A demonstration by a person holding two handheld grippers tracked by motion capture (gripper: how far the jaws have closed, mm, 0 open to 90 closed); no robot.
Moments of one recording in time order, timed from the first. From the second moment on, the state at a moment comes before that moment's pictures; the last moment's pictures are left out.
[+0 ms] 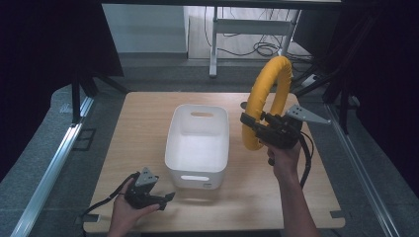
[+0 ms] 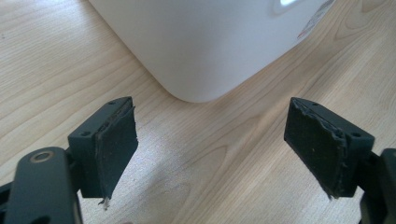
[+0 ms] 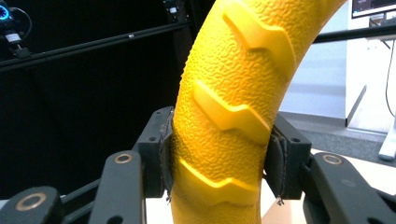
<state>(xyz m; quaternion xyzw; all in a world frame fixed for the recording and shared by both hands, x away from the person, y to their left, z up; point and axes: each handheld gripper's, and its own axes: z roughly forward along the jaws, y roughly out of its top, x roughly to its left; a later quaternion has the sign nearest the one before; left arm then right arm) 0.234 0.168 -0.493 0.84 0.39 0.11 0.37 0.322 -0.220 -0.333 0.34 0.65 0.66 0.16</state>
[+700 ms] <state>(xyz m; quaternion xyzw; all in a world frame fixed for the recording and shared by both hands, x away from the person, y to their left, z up) 0.234 0.169 -0.493 0.84 0.39 0.11 0.36 0.310 -0.195 -0.293 0.31 0.63 0.69 0.18</state>
